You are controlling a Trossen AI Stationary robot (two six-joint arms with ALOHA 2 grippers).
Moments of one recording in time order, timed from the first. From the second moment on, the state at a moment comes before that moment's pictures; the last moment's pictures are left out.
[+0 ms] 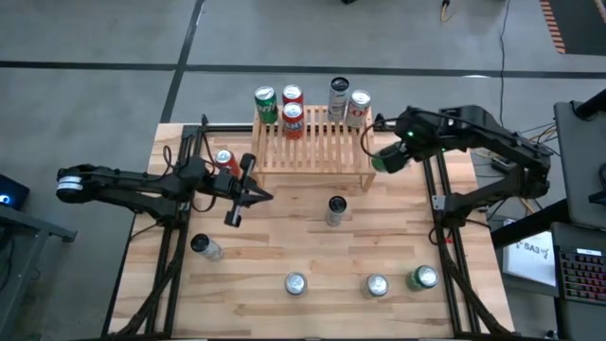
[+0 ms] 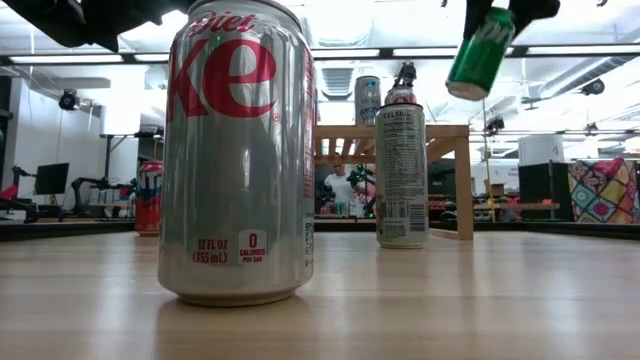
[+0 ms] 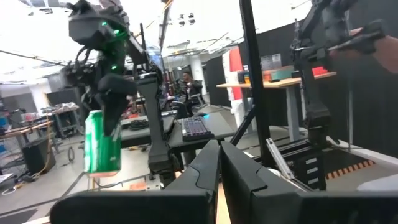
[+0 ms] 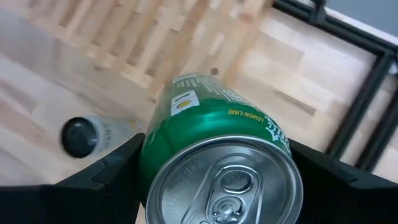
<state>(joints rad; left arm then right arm) 0.09 1.00 0.51 0.71 0.36 0.12 -0.27 1.28 1.66 -1.53 0.17 0.77</state>
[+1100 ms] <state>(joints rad) 0.09 1.11 0.51 0.61 -0.02 0.18 -0.05 1.92 2.11 -1.05 0.16 0.20</state>
